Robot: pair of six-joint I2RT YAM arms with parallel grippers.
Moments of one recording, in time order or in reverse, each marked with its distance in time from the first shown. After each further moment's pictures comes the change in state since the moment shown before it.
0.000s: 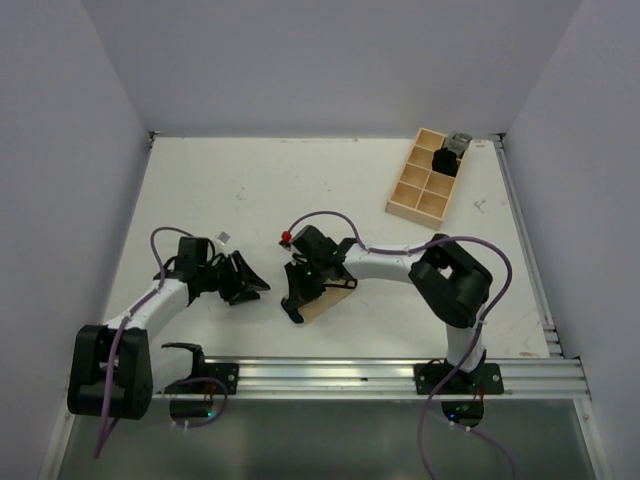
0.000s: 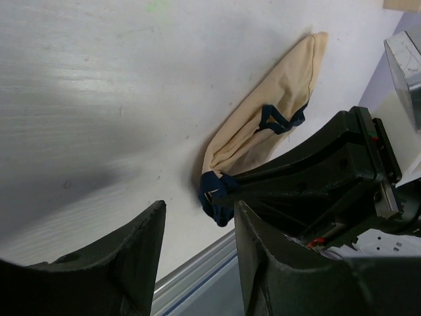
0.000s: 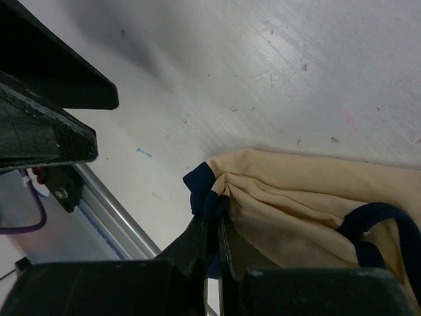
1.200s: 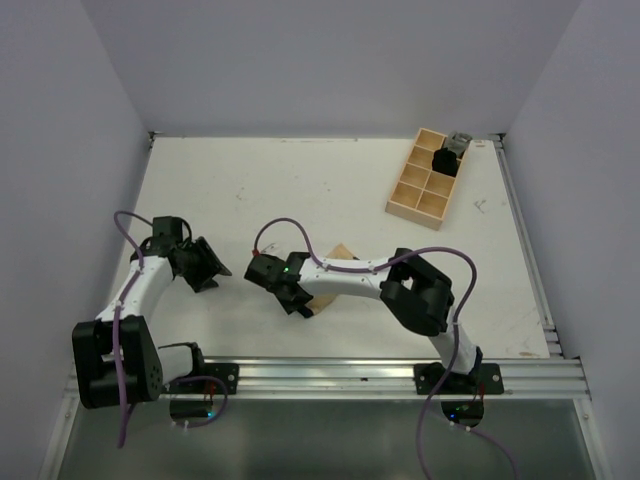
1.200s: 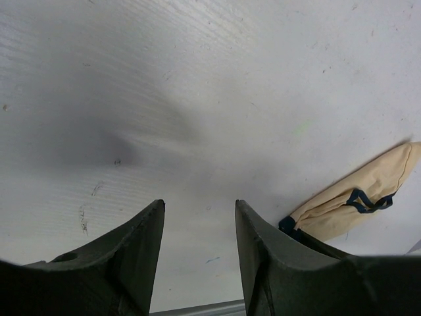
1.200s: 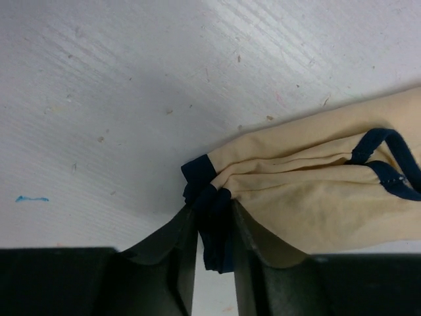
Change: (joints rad) left arm 0.200 0.064 0.232 -0.314 -0.370 0.127; right arm 0.235 0.178 0.370 -0.482 0.678 -0.030
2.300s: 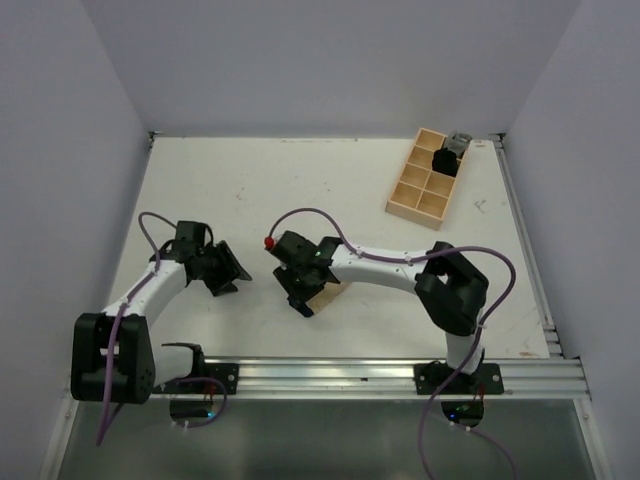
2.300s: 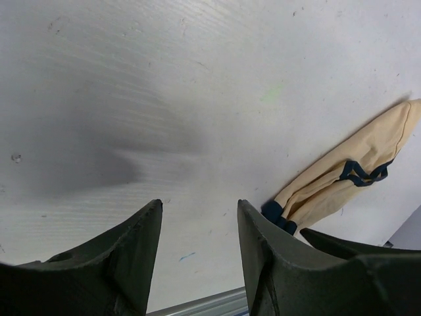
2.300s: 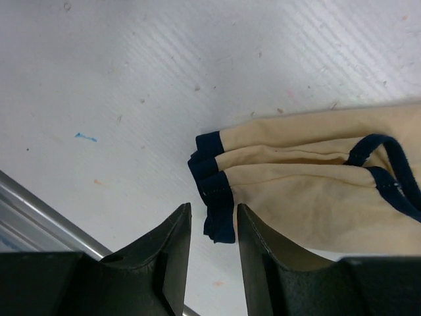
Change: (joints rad) left arm -0.187 0.016 -0.064 0.115 0.029 -0.121; right arm -0.124 -0.196 -0.198 0.163 -0.333 -0.150
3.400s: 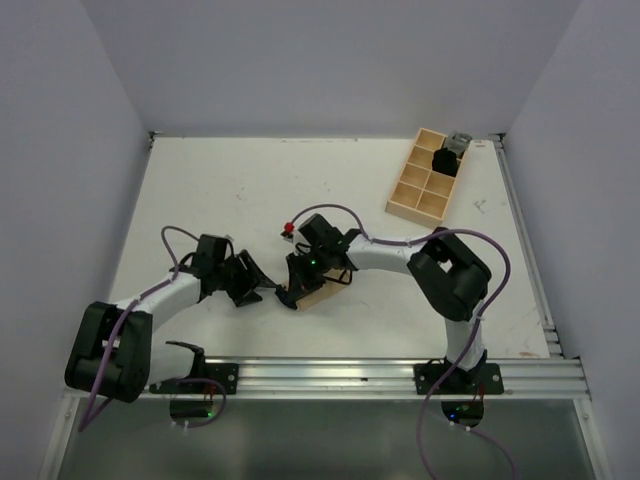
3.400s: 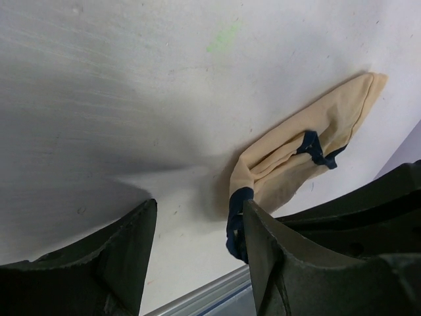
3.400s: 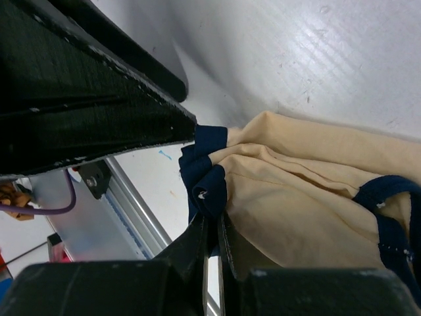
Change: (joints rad) left arm -0.166 0.027 -0.147 0.265 0.095 -0.218; right arm -0.194 0.046 -0.146 0.352 -0.525 0.144
